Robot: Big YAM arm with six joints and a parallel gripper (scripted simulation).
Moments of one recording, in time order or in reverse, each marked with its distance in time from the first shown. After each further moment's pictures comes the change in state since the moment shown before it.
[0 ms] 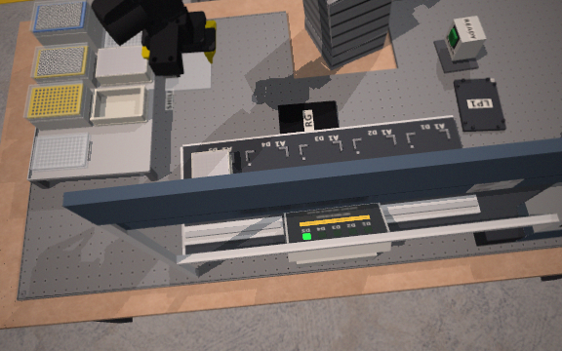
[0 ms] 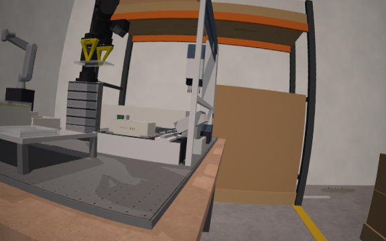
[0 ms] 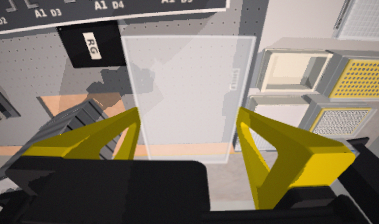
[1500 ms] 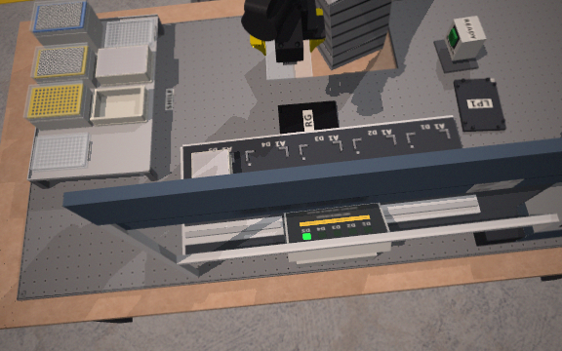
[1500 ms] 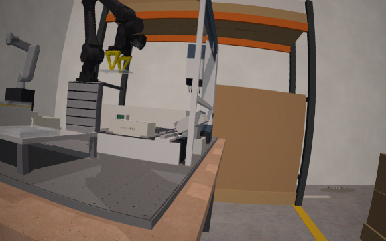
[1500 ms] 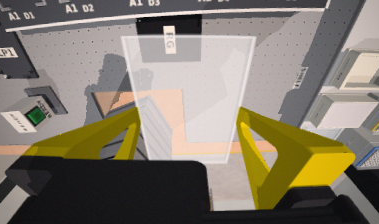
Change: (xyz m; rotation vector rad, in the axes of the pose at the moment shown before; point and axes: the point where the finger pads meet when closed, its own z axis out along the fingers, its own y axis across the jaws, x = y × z) arm 0.010 0.190 -0.001 0.008 0.001 -0.010
